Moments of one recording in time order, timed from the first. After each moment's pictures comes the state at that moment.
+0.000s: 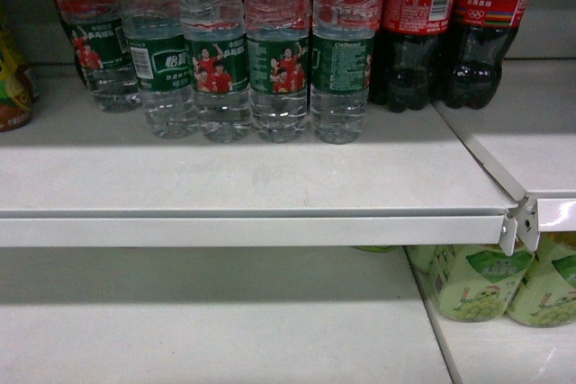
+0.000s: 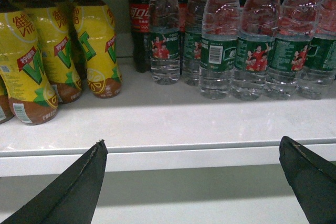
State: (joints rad) left arm 0.00 0.01 0.01 0.00 0.00 0.00; right arm 0.23 0.51 0.43 -0.10 -0.05 0.19
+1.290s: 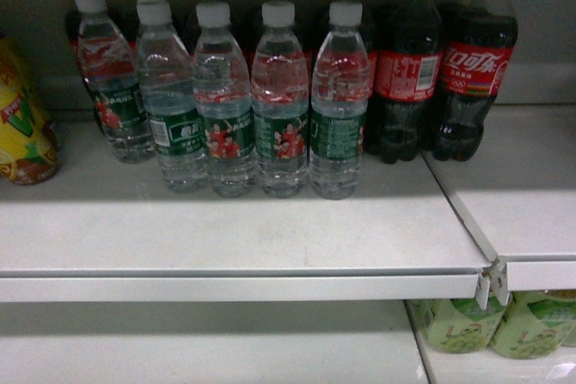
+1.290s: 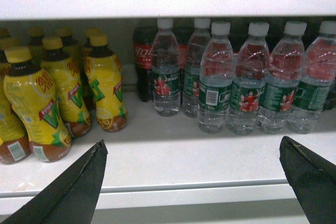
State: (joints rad) left arm 0.00 0.01 0.01 0.00 0.00 0.00; right arm 0.18 0.51 0.42 -0.10 -0.03 0.19
